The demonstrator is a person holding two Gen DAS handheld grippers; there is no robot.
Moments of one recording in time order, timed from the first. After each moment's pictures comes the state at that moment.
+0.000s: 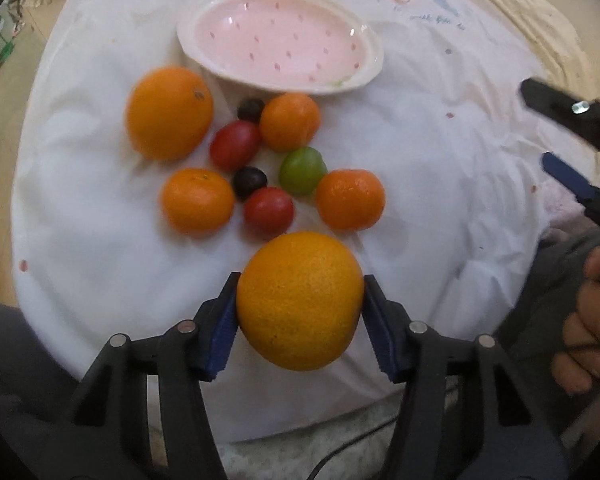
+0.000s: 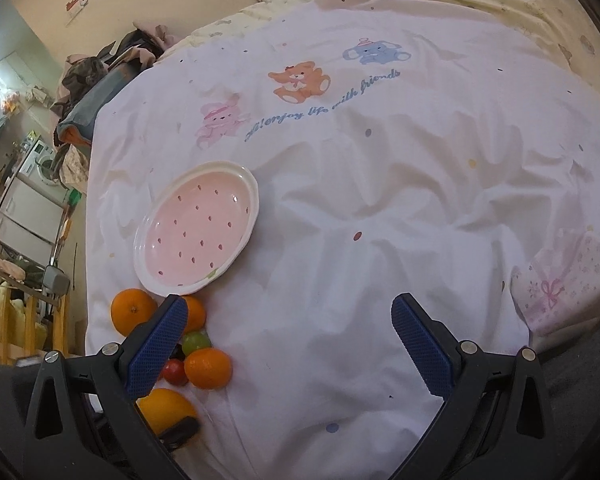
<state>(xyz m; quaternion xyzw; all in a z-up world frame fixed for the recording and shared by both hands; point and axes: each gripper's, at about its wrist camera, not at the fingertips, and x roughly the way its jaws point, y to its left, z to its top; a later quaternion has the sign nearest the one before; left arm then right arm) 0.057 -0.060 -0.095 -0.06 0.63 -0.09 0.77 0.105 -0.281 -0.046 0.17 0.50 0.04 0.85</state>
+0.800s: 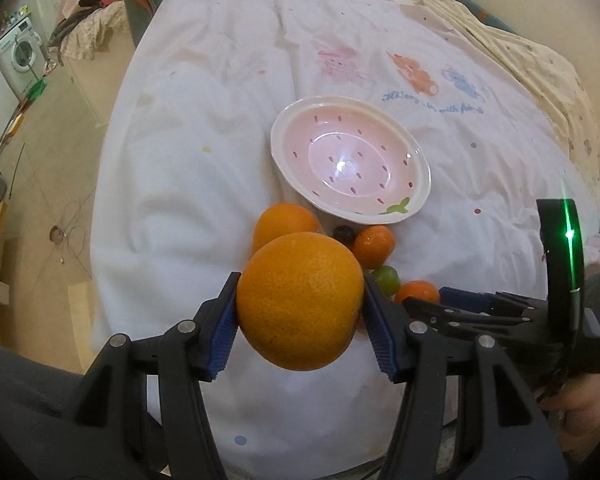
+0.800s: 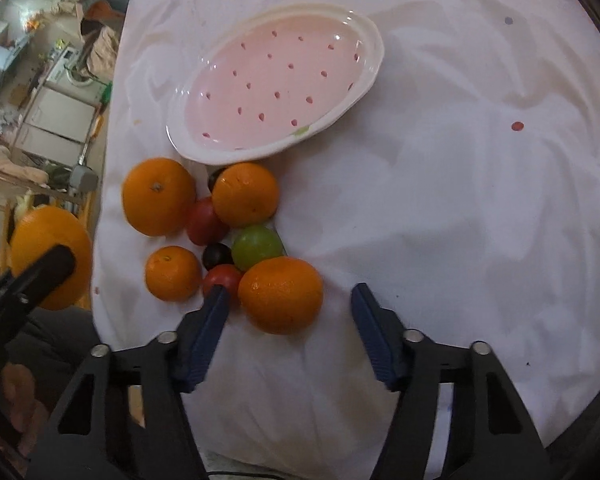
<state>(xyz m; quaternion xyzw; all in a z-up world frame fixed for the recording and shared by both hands) 0.090 0.010 -0.039 -0.03 0.54 -0.05 0.84 0.115 -0.191 -0.121 0.13 0.64 0.17 0.74</state>
